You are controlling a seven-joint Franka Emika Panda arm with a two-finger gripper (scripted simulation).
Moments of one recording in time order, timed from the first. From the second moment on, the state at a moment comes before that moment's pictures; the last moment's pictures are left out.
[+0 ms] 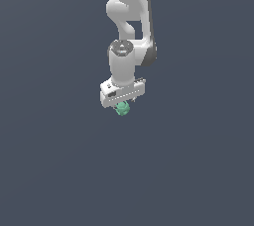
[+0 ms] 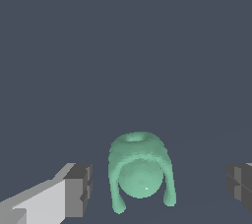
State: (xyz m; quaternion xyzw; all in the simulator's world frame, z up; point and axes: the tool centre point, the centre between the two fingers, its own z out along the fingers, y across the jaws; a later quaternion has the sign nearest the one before) arm -0.061 -0.016 0.116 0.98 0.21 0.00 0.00
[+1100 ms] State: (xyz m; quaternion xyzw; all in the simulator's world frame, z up) arm -0.091 -0.024 0.077 0.96 0.28 0.00 0.00
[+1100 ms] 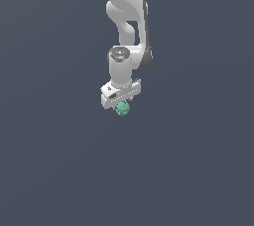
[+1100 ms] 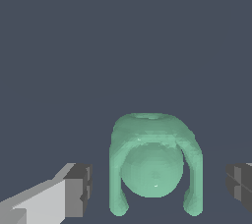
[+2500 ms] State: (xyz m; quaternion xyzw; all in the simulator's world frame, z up) arm -0.093 -0.027 0.045 0.96 0.28 0.00 0.00
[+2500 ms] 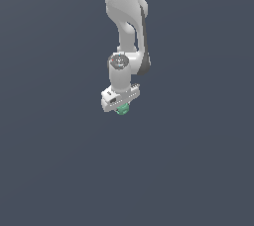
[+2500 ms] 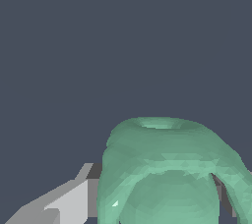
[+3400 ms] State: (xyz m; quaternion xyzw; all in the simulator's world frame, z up) arm -0.116 -0.089 0.156 0.96 0.28 0.00 0.00
